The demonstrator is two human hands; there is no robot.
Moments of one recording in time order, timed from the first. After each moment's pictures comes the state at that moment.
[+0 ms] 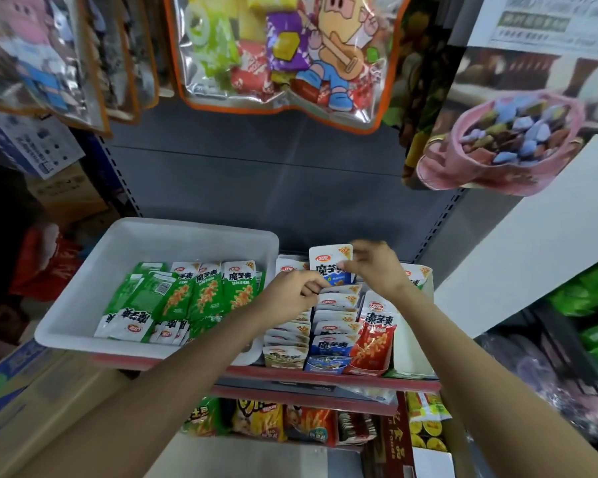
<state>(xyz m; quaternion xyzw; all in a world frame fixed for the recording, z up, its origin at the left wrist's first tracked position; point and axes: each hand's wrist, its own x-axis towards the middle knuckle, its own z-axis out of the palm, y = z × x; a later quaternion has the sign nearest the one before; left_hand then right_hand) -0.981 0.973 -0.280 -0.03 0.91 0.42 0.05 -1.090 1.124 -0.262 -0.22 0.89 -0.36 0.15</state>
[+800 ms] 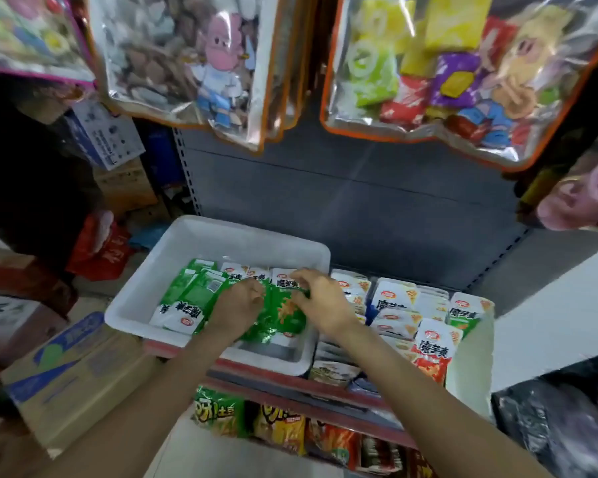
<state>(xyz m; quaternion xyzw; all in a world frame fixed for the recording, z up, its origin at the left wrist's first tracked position) -0.908 0.857 -0.312 -0.30 0.87 0.39 -0.04 -0.999 0.992 -0.276 -0.37 0.86 -0.30 0.18</state>
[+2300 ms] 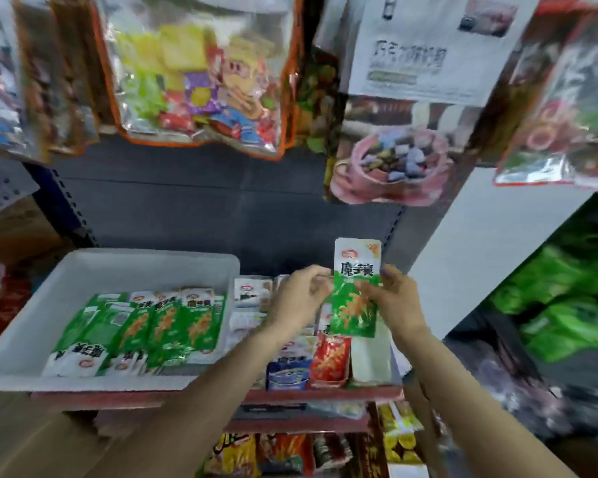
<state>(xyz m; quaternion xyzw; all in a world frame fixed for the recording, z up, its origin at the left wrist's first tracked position) -1.010 1.056 -0.253 -0.07 0.85 0.51 -0.08 -1.048 1.206 -0.236 -0.04 0.75 -0.65 0.06</state>
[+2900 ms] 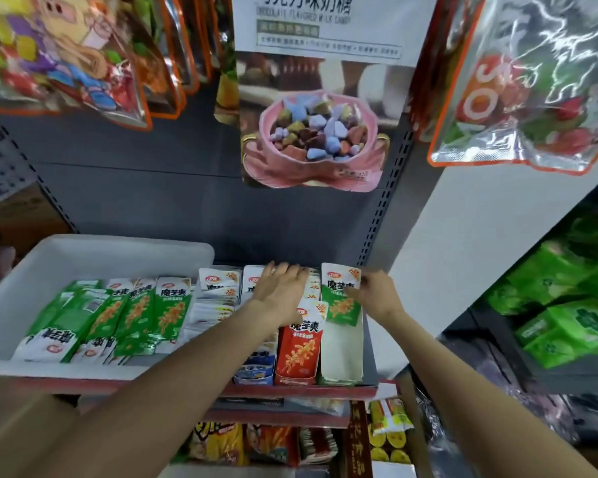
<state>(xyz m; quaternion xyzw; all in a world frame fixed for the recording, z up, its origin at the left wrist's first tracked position) -1.056 1.083 -0.285 -0.01 1.00 -0.02 0.09 -1.126 1.251 -0.289 -0.16 0.92 -0.35 0.10</state>
